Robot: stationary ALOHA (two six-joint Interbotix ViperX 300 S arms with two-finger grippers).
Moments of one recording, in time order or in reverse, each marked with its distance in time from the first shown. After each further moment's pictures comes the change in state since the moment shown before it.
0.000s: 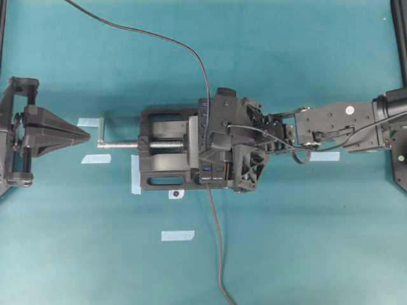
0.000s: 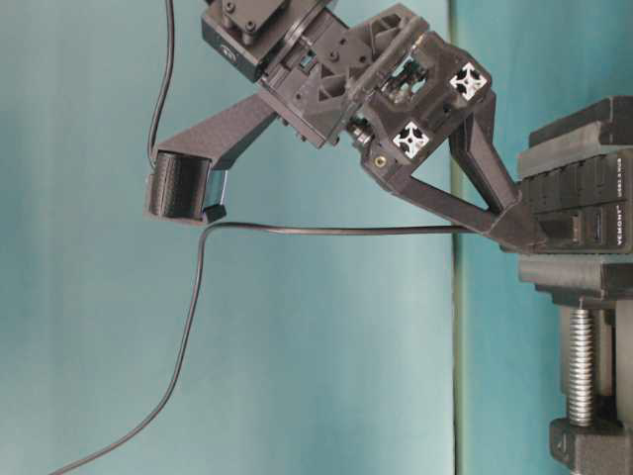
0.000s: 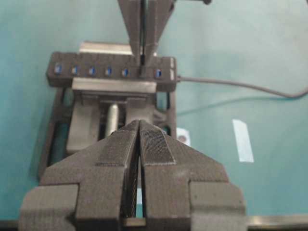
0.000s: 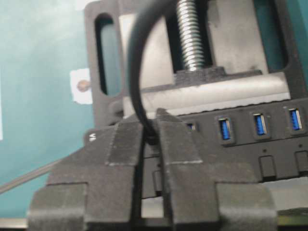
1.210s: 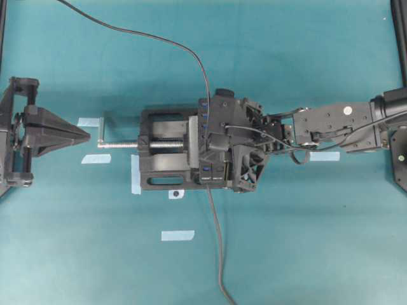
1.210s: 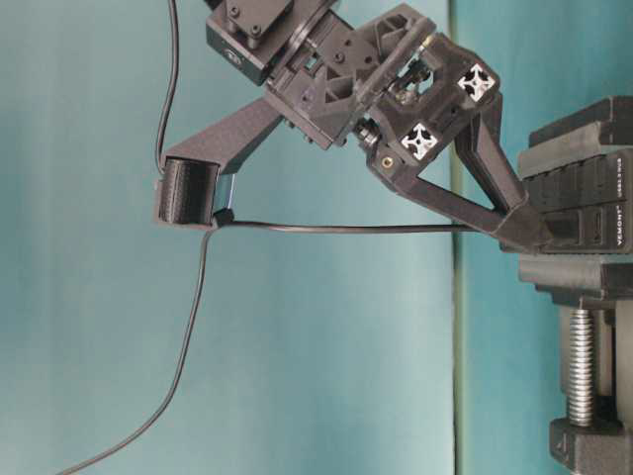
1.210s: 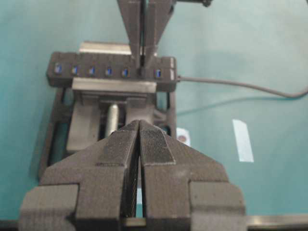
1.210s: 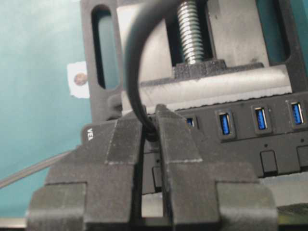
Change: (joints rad) left arm 0.000 0.000 0.002 0.000 0.000 0.000; right arm 0.000 0.017 -0.006 0.000 0.037 0.002
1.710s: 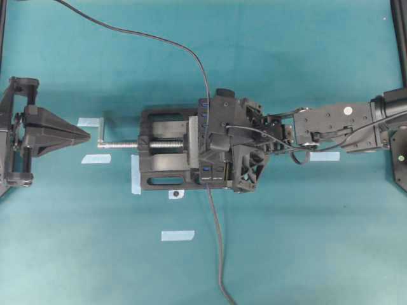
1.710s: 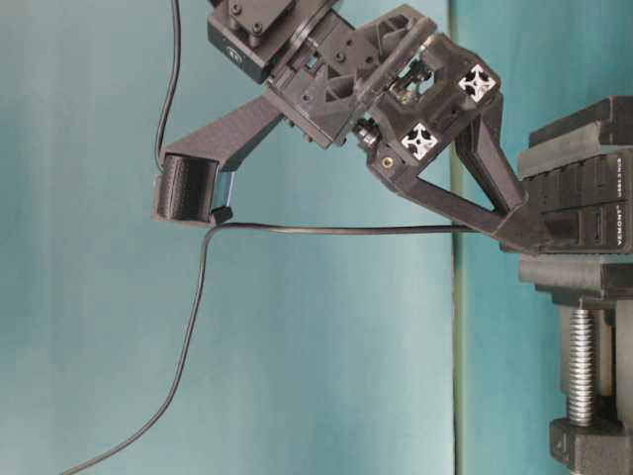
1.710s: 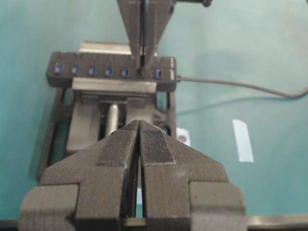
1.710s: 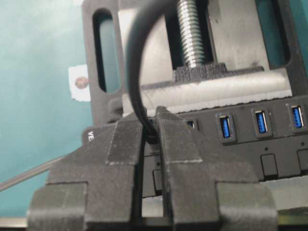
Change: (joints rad) left arm 0.000 0.000 0.000 0.000 0.000 0.000; right arm 0.000 -0.008 0.008 0.000 -0.051 0.000
